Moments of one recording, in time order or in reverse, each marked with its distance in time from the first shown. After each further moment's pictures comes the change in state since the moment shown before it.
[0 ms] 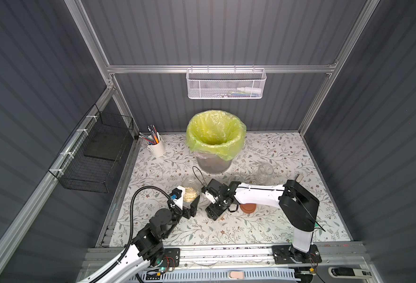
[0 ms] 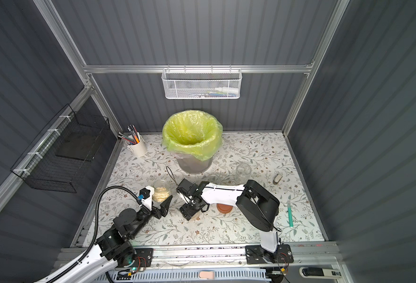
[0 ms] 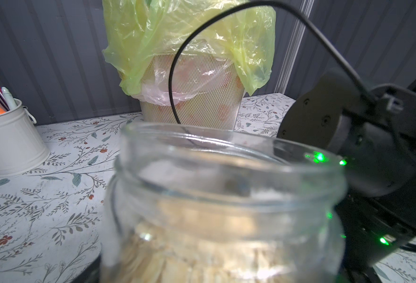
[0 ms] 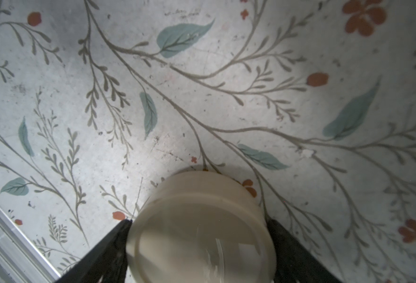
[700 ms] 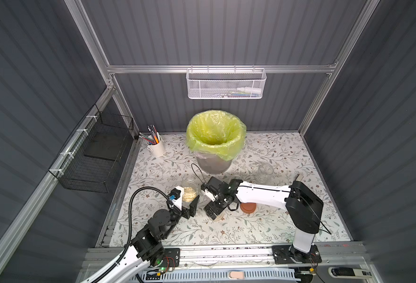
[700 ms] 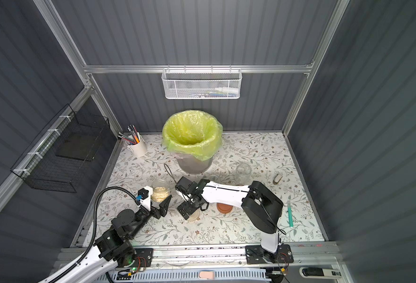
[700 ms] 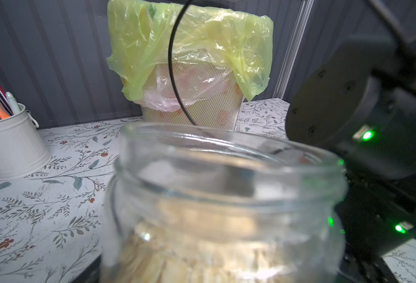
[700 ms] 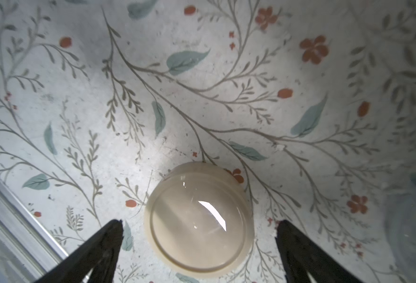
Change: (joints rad) left arm 0.000 -0.042 0.007 -0.027 0.001 0.000; right arm 0.010 -0.069 0.056 -0.072 0.055 -0.001
